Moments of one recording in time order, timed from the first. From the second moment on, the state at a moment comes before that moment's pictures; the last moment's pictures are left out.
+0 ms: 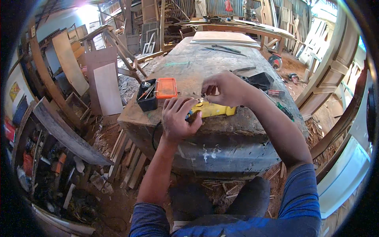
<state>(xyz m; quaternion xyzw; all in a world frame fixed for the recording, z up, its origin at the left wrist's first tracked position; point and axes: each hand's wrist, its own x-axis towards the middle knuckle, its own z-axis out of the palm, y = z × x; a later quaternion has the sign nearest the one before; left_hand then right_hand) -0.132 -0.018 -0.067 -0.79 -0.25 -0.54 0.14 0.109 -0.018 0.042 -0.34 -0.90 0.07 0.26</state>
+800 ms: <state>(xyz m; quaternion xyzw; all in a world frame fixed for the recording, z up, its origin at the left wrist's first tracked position) -0.131 -0.013 -0.066 -0.80 -0.24 -0.54 0.13 0.135 -0.093 0.030 -0.53 -0.84 -0.01 0.05</state>
